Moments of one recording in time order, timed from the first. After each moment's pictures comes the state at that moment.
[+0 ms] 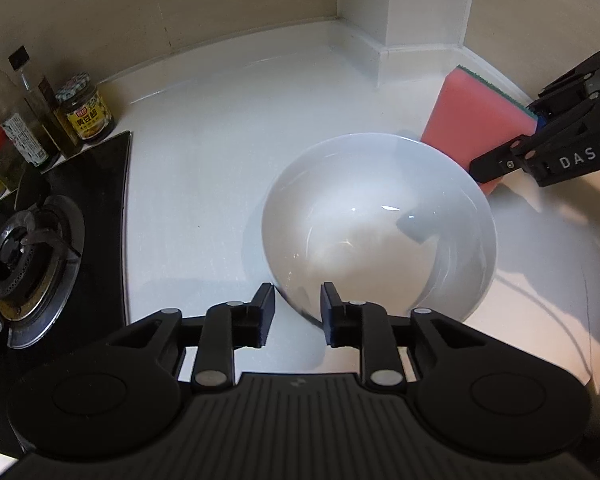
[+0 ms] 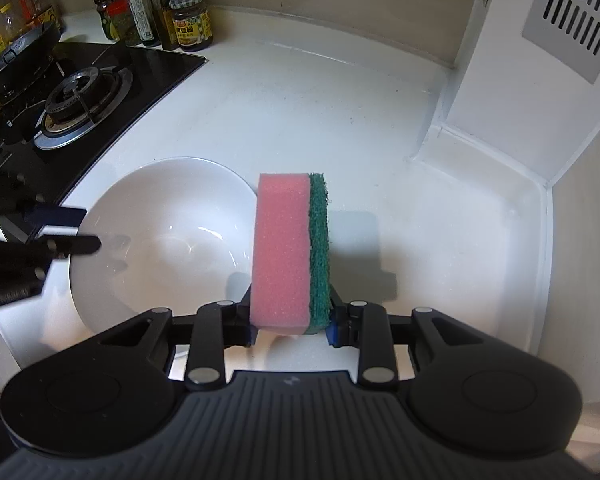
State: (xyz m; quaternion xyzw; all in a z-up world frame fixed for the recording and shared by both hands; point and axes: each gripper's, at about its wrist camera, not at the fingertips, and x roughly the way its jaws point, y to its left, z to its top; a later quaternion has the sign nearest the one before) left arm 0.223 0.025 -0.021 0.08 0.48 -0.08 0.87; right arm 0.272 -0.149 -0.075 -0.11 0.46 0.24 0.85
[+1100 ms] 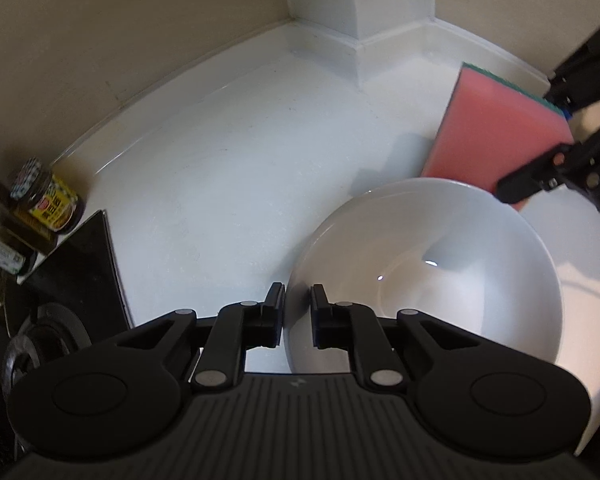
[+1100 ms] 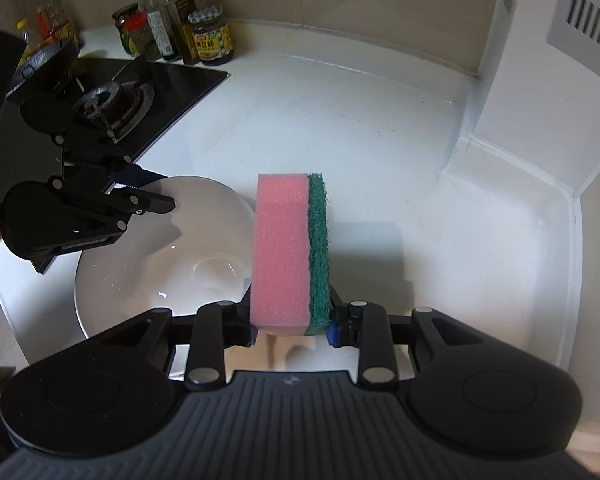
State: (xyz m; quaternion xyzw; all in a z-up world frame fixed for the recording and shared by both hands) left arm 0.292 0.027 -0.040 0.19 0.46 -0.15 0.85; right arm 0.274 -0.145 -0.076 -0.08 0.44 0.27 0.85
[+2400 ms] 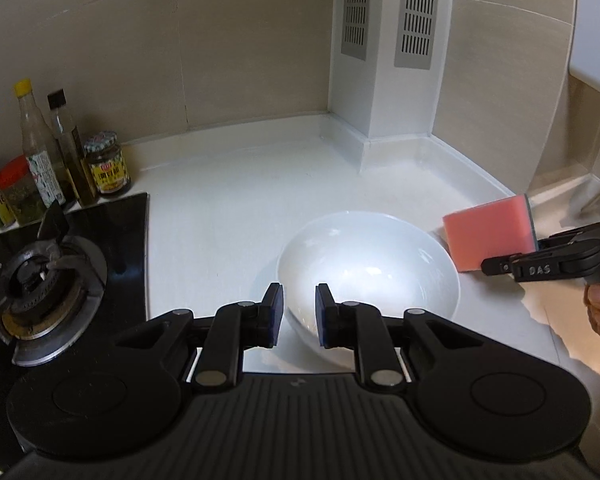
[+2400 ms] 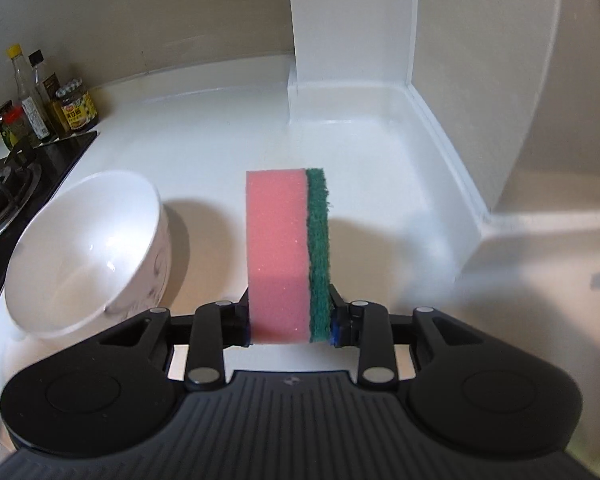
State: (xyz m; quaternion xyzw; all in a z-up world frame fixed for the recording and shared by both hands) left arm 0.156 0.083 -0.002 0.03 0.35 -0.13 0.93; right arm 0.190 -0.187 -0.139 0.04 0.39 0.05 0.92
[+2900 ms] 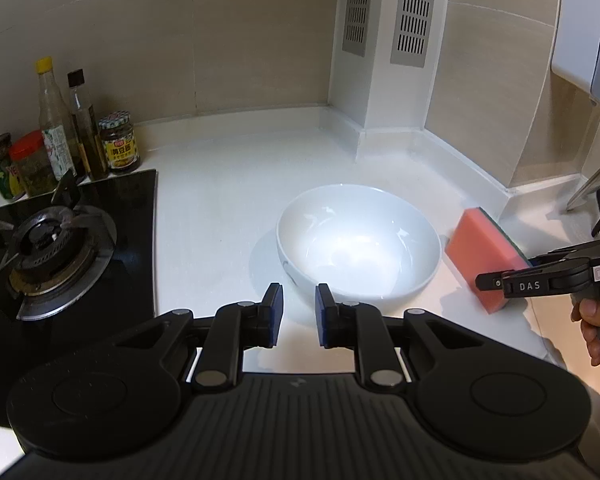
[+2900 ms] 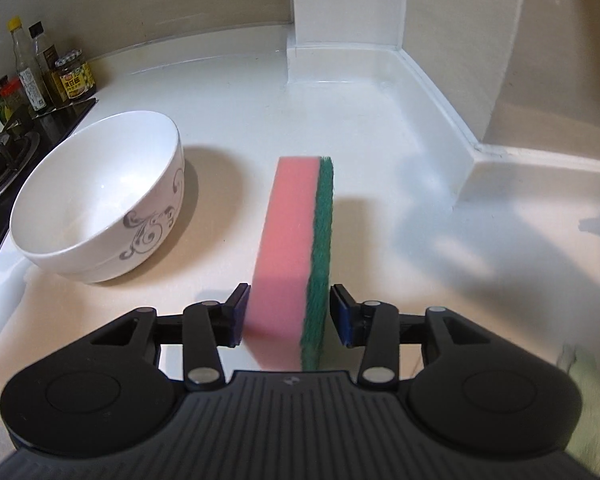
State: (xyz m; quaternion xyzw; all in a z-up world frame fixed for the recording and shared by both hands) left arm 0.113 0.091 -0.003 0.01 0.35 -0.12 0.93; right arm 0.142 -0.179 -0.150 0.05 0.40 0.03 0.92
